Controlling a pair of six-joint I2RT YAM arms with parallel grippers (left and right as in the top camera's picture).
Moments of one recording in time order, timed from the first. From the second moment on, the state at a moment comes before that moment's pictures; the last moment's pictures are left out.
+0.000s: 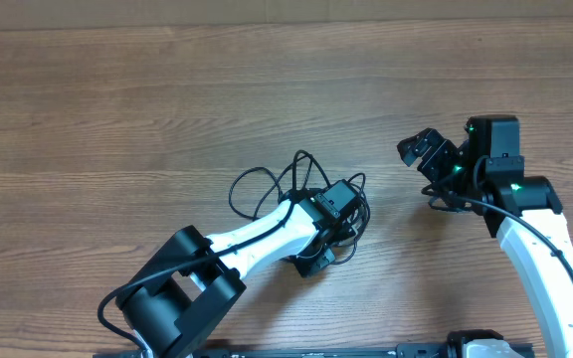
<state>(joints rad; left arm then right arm) -0.86 1.87 1.12 -0.82 0.04 0.16 0.05 1.28 0.95 -0.64 -0.25 0.78</state>
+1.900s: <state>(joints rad) -0.15 1.88 2.66 -1.08 0.08 -0.31 0.05 1.28 0.95 -0.64 -0.25 0.78</state>
